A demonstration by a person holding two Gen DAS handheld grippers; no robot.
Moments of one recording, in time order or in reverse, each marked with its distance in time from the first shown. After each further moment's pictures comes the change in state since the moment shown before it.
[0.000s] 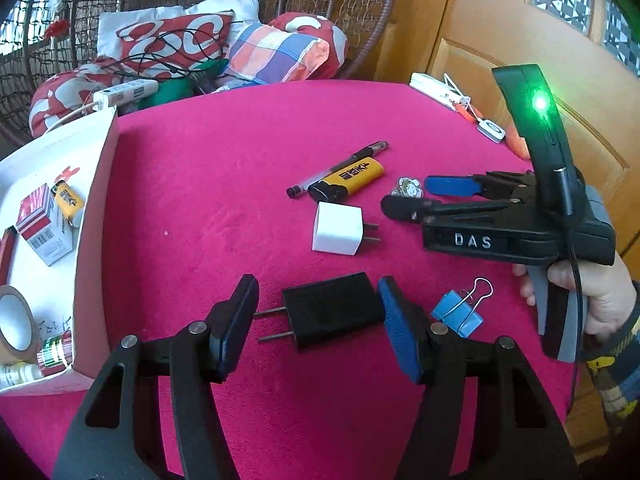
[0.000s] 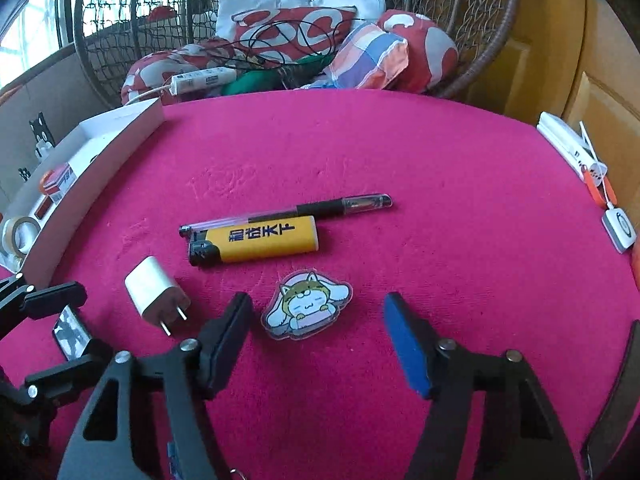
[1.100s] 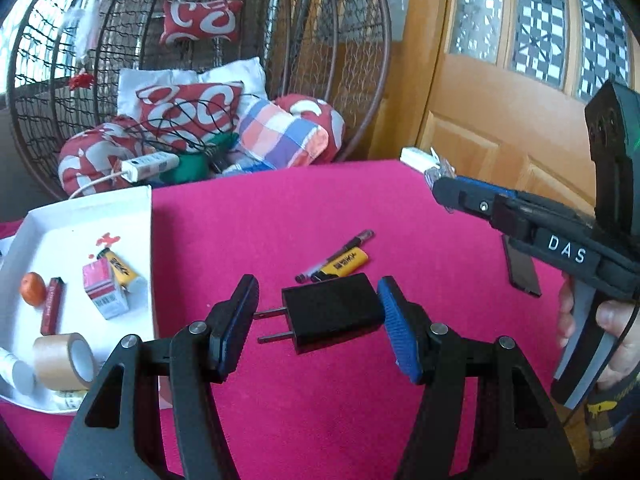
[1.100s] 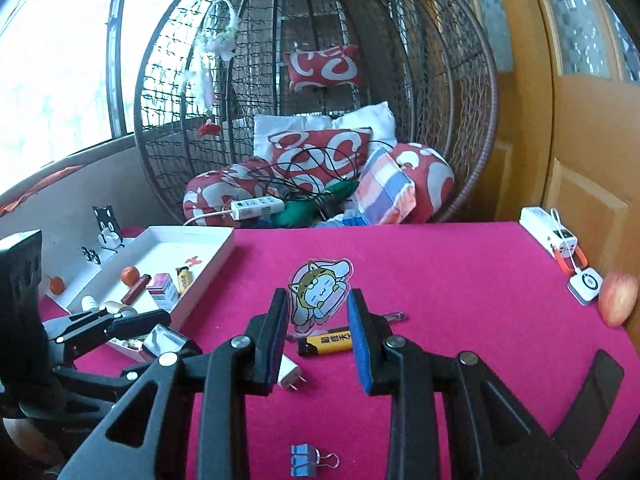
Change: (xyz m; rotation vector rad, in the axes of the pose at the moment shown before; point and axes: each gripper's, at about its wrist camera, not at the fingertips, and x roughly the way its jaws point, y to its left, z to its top) left arm -0.082 0.003 0.024 -0.007 -0.238 0.001; right arm -0.129 0.032 0.020 0.031 -0.382 0.090
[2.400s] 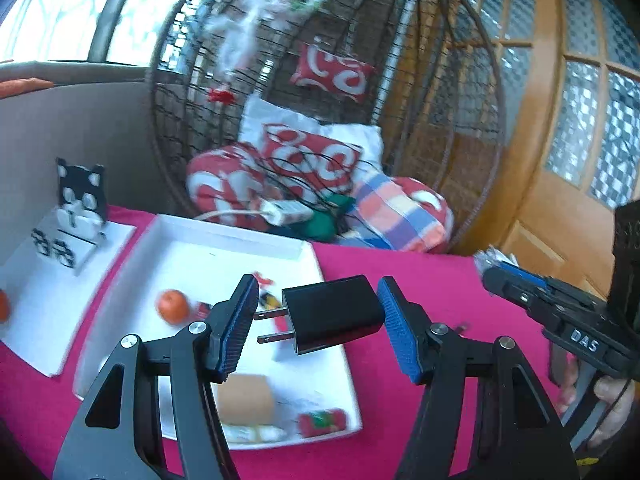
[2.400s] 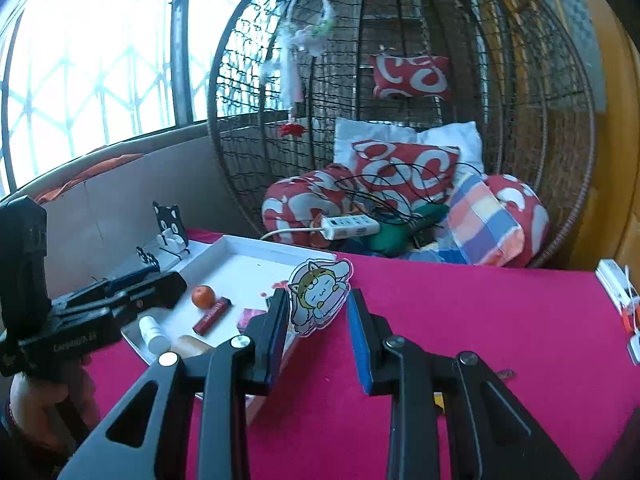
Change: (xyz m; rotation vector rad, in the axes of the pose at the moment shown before) left arm -0.093 0.152 0.016 -0.275 -0.213 0.231; right arm 0.042 0.113 0.046 -0.119 0.003 0.201
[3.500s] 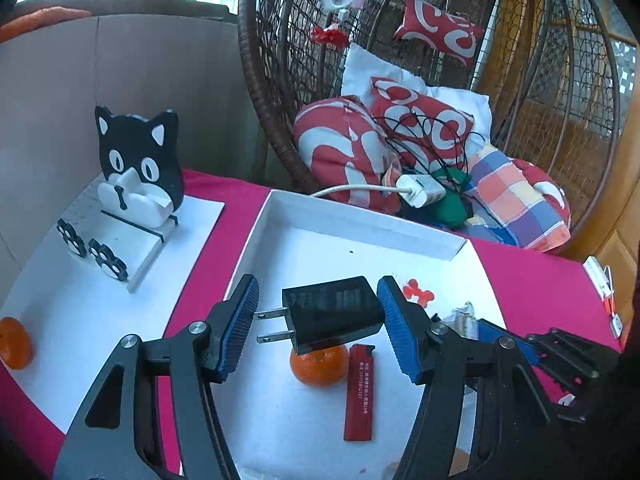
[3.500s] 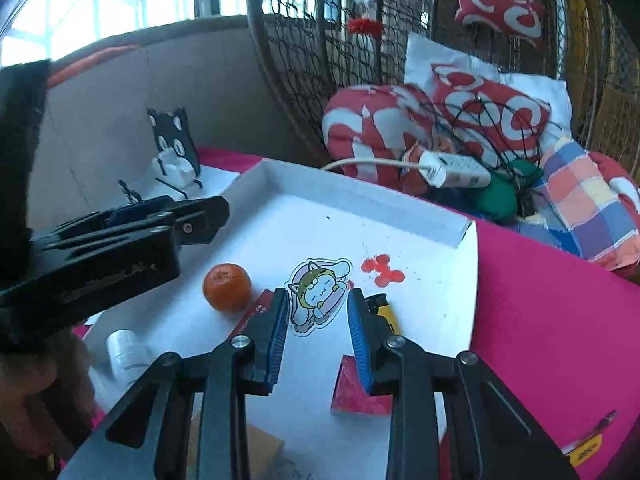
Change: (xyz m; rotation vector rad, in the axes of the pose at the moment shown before) left arm 0.110 0.128 0.020 -0.071 0.183 0.244; right arm 0.191 0.097 -0.014 -0.071 0.301 0.032
